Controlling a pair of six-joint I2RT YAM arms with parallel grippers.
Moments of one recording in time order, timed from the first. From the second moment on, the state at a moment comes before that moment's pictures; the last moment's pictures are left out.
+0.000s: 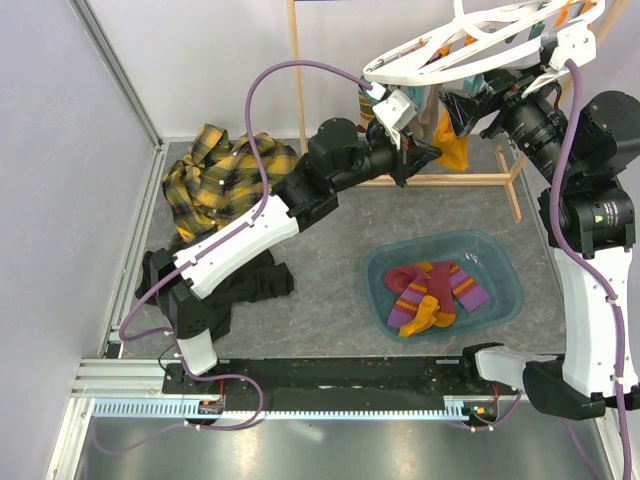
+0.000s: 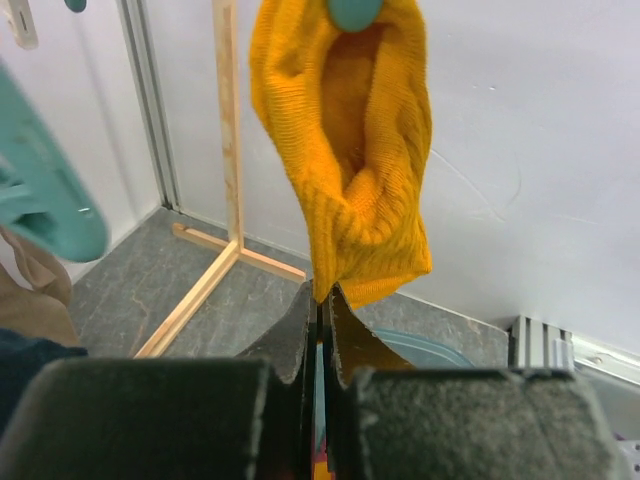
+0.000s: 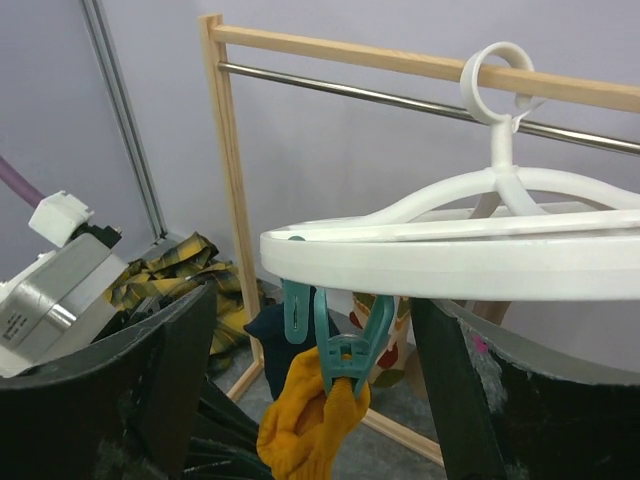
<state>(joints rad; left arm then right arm) -0.94 1.78 1.86 0.05 0.24 -0.12 0.17 1.21 1.90 -0.45 -0.33 0.06</state>
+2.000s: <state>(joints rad) -1.14 1.61 1.11 0.20 0.31 -0.27 0.16 0.80 1.47 -0.48 -0.20 0.18</state>
